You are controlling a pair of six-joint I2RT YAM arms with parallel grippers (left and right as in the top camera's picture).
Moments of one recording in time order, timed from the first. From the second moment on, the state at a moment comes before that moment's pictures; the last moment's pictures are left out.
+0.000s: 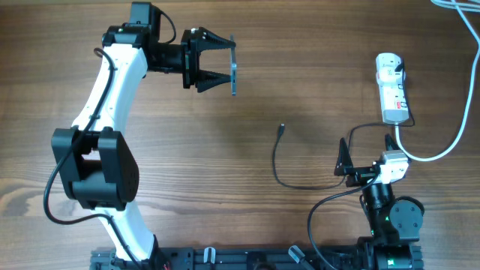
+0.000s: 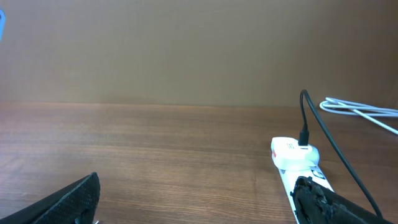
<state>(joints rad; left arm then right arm) -0.08 1.99 1.72 -1.05 1.49 -0.81 0.01 0.01 0.01 0.00 -0.08 0.01</state>
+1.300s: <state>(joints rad) -0.08 1.99 1.72 -1.04 1.38 -0.78 0.01 0.01 0.01 0.02 -0.21 0.40</state>
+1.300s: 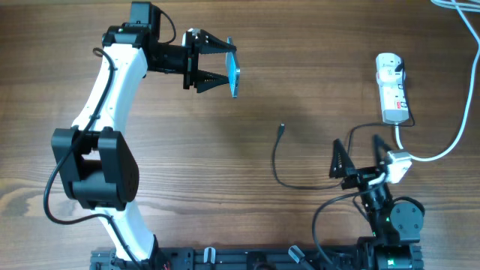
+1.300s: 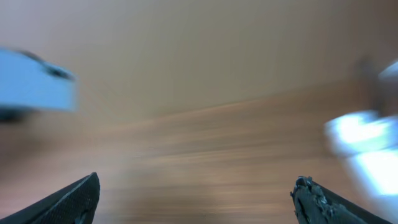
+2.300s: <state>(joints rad) -0.08 1.99 1.72 -1.05 1.37 -0.78 0.02 1.07 1.42 -1.18 -0.75 0.18</state>
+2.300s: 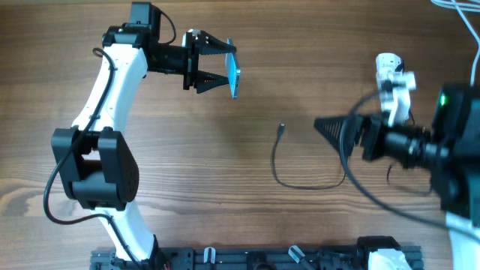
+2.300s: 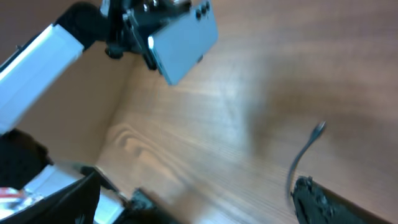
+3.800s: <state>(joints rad) -0.12 1.99 1.72 -1.05 1.37 -0.79 0.84 1.63 1.66 -0.83 0.39 0.68</state>
